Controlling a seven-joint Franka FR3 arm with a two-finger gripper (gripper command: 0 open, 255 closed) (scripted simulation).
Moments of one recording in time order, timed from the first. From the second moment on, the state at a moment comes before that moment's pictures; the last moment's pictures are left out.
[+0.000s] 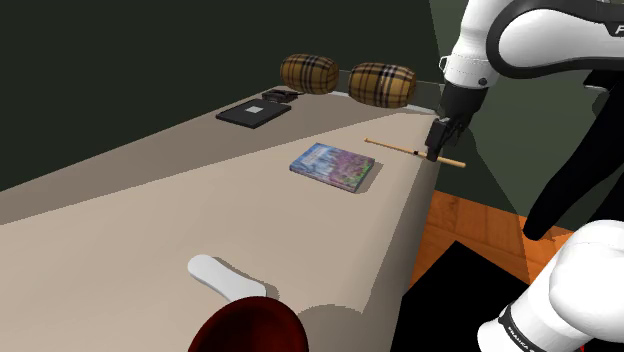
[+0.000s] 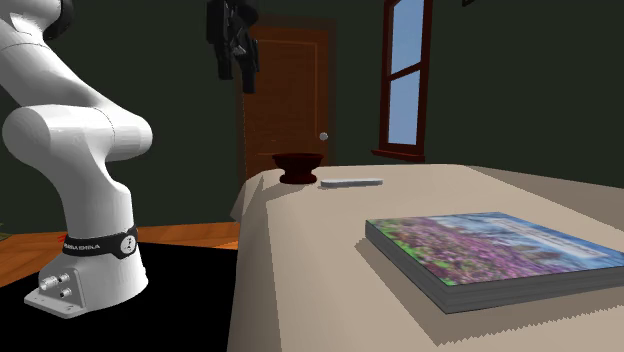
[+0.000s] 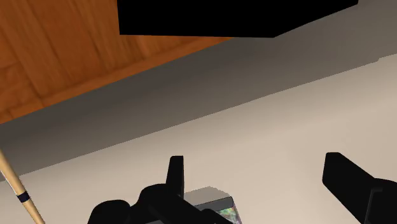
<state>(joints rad) -0.02 -0.78 0.03 -2.41 -0.06 1.67 -0.03</state>
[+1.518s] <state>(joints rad) 0.11 -0.24 0.36 -2.21 0.03 1.98 0.28</state>
